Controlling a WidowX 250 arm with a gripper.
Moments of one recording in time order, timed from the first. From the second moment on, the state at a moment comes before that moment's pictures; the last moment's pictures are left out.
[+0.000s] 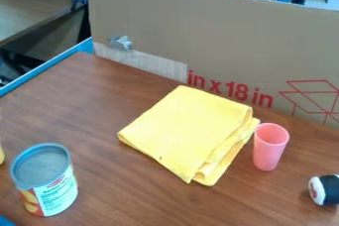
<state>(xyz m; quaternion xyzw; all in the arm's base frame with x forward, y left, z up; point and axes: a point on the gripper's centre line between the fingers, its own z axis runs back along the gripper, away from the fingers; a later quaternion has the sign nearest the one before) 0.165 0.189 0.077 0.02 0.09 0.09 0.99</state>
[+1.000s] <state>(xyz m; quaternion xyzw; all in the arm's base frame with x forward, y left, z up) 0.203 0.116 0.138 -0.01 -0.01 0.04 1.00</state>
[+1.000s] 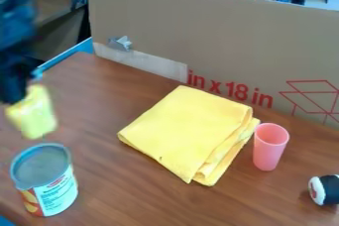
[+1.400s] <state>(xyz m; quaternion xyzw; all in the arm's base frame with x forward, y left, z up) 0.243 0.015 0.163 -0.02 -0.05 -0.12 0.99</state>
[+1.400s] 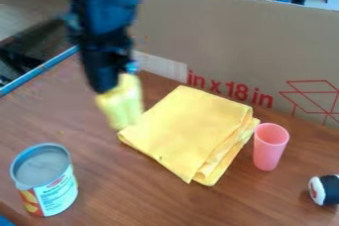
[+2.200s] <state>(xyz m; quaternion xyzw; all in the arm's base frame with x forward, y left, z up) 0.277 -0.145 0.104 -0.06 0.05 -0.30 0.95</state>
